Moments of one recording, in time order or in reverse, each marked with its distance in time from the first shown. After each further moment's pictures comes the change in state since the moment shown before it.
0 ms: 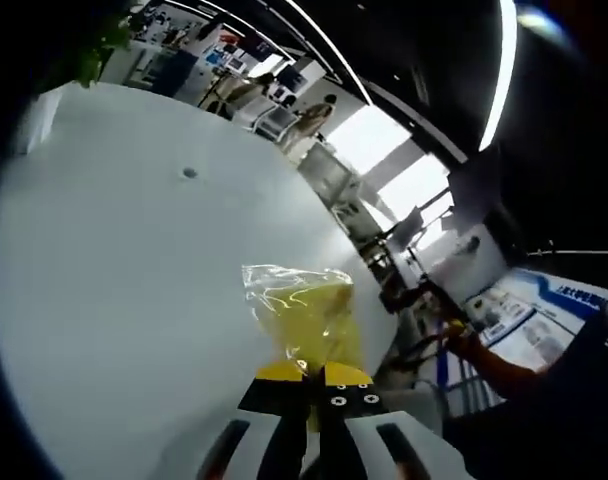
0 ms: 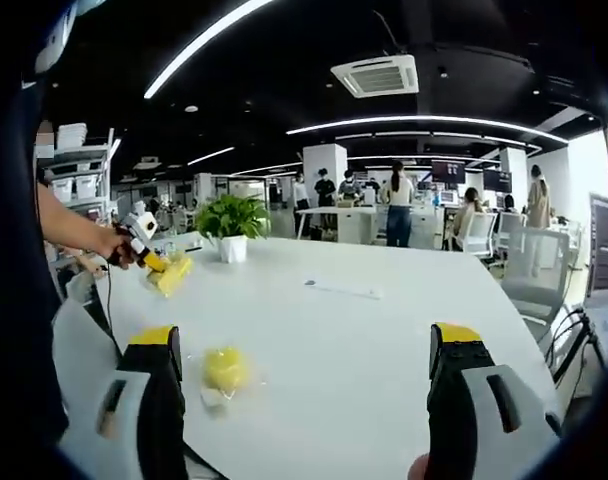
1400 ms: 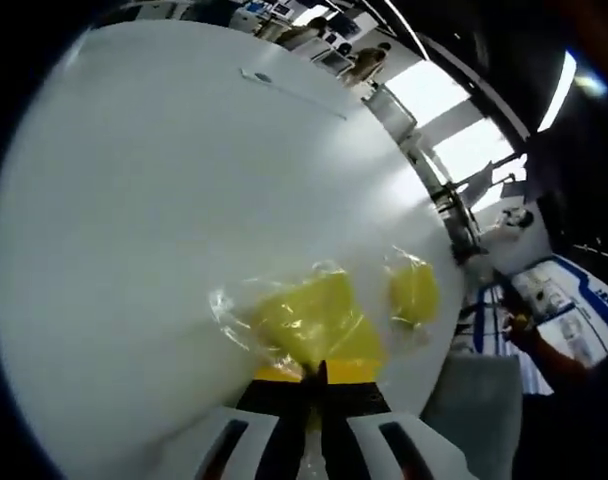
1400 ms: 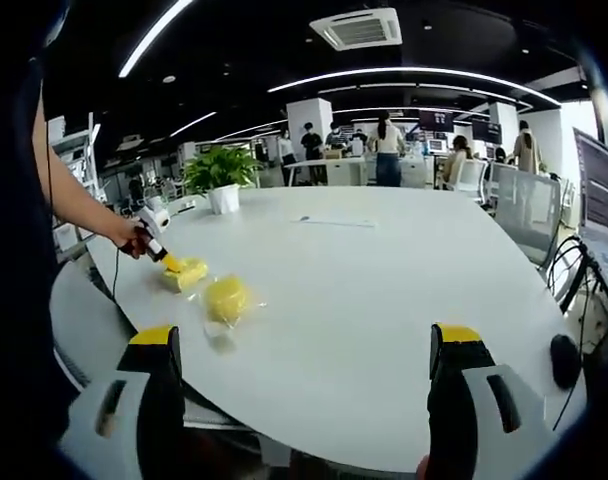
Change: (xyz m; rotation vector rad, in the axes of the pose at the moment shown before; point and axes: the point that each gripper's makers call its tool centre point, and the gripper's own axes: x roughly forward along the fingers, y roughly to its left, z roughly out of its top) left arm 0.044 0.103 -0.067 -0.054 0.245 0.204; right arm -0.019 0.010 -0.078 0.082 0.178 -0.035
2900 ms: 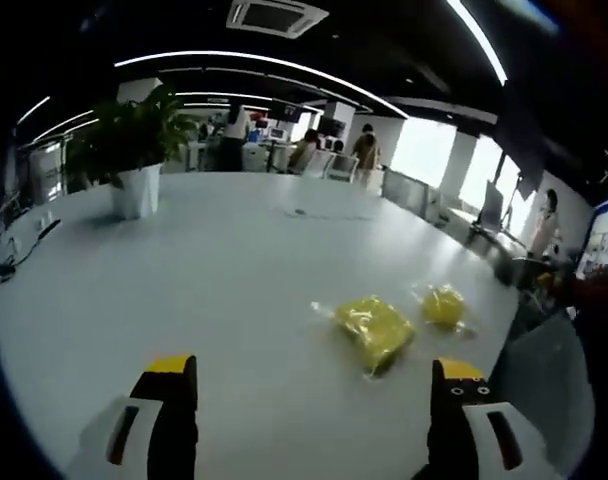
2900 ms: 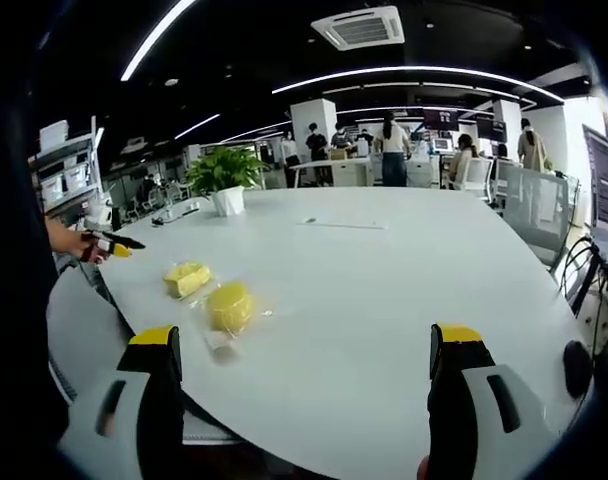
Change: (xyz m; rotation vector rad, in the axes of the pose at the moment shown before) left arm -0.148 0.031 -0.033 0.304 -0.555 0.345; right arm 0.024 0.009 0.000 -0.002 0.007 0.045
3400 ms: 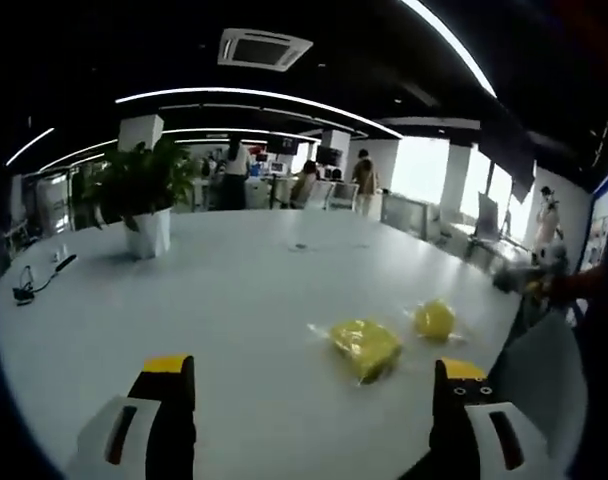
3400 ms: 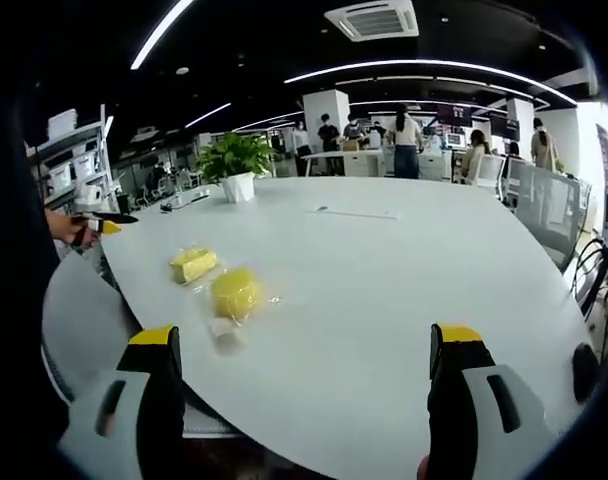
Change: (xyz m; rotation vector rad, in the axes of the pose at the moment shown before) left arm -0.038 -0.018 0.026 0.069 -0.130 0.030; right arm 0.008 0.007 -0.012 -0.019 0.030 0.041
